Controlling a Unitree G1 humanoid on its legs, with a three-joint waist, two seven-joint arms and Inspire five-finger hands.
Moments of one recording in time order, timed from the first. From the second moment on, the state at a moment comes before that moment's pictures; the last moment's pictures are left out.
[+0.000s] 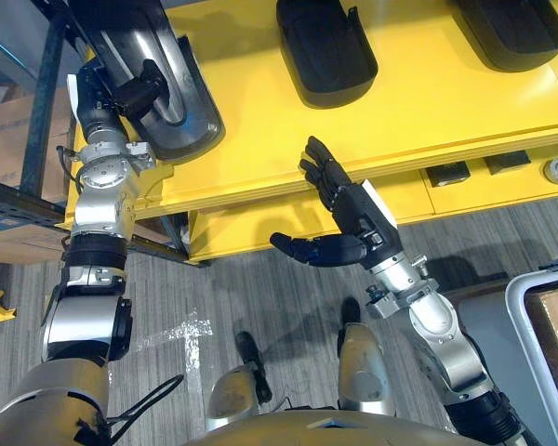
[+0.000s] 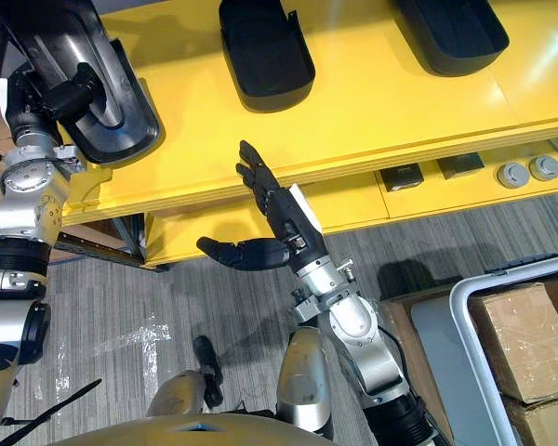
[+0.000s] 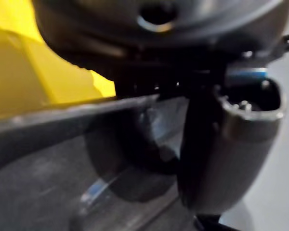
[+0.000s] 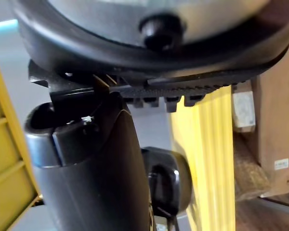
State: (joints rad) left arm -0.79 0.56 0.04 0.61 -0.29 0.04 0.32; right arm 0.02 -0.36 0.29 -0.33 0.26 -0.18 0.15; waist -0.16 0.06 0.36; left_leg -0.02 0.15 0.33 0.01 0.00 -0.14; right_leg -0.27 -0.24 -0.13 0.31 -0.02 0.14
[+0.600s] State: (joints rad) left arm -0.82 0.56 0.01 0.63 -0.18 0.08 0.39; right arm 0.06 -0.35 0.31 -0.33 0.30 -0.20 0.13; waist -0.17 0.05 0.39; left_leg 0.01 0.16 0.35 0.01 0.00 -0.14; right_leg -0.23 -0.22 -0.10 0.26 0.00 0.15
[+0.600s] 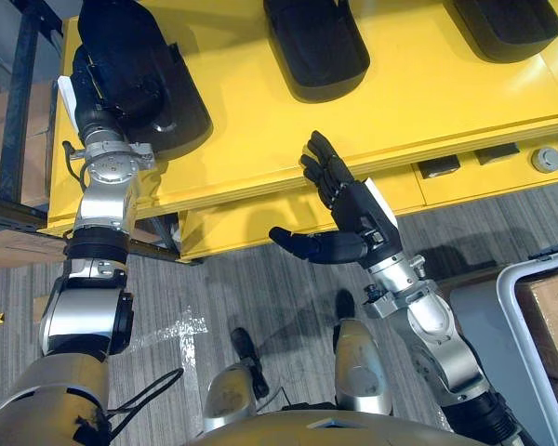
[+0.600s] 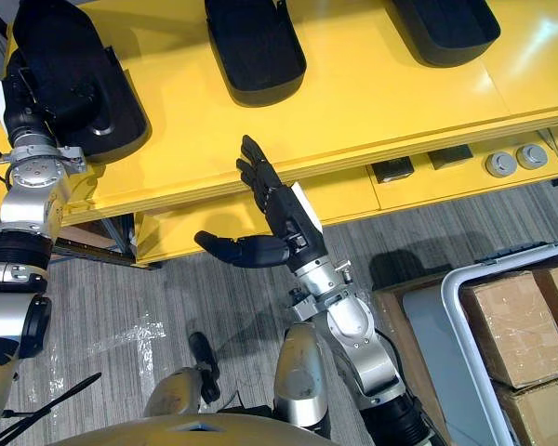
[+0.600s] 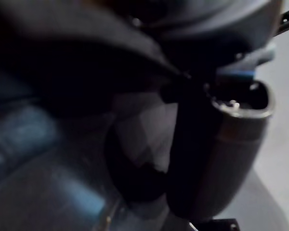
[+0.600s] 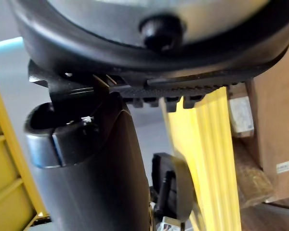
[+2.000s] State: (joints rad) left arm 0.02 0.25 -0.03 -0.40 -0.27 -0.24 0.23; right arm 0.06 -0.27 0.35 -0.19 0.21 -0.28 0.12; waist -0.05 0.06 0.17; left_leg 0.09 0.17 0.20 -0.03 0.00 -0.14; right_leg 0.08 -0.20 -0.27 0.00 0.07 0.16
